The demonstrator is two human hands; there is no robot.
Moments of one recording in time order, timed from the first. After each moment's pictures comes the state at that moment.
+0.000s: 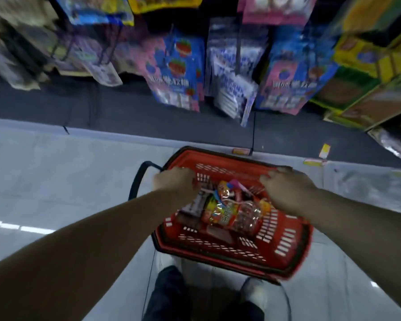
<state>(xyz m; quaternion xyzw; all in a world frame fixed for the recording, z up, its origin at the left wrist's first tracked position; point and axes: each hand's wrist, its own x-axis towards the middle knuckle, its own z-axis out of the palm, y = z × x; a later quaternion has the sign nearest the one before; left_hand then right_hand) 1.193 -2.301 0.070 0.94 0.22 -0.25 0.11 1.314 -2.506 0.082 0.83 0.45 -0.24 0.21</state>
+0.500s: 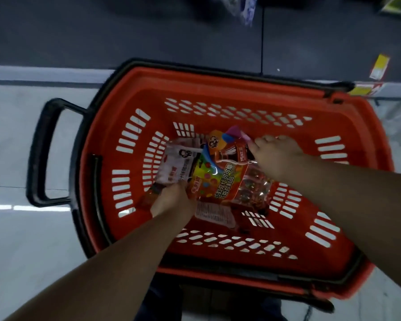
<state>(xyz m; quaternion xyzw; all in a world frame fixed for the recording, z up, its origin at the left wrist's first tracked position) 1.139 -2.377 -0.208 0.83 0.38 -0.32 0.25 1.318 -2.520 -0.192 0.80 0.44 -0.30 0.27</state>
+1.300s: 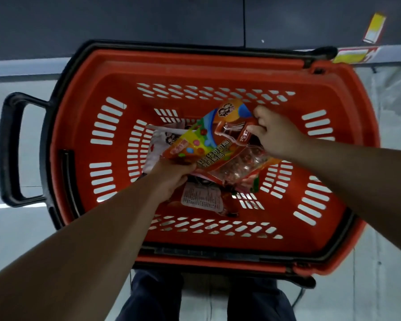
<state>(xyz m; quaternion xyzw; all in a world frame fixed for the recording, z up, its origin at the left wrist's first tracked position) 1.179 -2.377 -0.215 0.48 0.53 -0.25 0.65 1.329 -2.559 -0.201 0.86 0.12 -0.40 -0.30</state>
